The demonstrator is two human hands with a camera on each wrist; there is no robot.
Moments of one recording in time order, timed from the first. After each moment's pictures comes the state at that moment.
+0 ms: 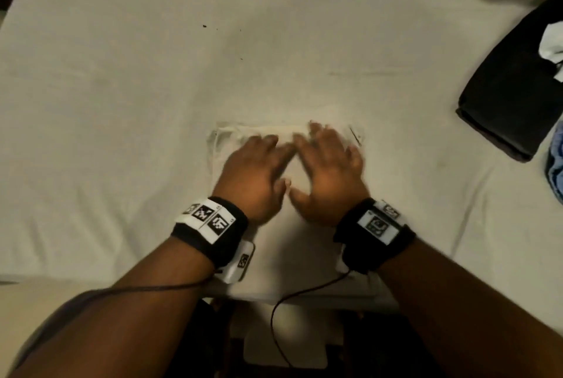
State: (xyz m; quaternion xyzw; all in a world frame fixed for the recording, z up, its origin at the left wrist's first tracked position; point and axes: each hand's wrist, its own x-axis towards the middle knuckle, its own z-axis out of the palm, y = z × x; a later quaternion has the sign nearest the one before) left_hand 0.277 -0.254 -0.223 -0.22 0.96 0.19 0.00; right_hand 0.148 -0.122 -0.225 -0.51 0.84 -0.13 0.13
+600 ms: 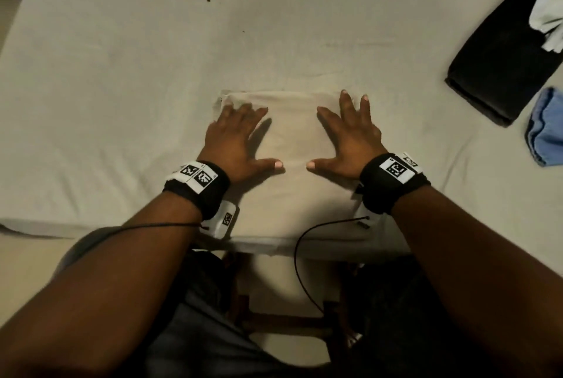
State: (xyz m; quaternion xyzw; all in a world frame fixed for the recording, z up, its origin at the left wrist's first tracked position) left_hand 0.320 -0.261 -0.222 -0.28 0.93 0.21 0.06; right_hand 0.119 -0.080 -0.214 -0.46 0.85 -0.03 0.24
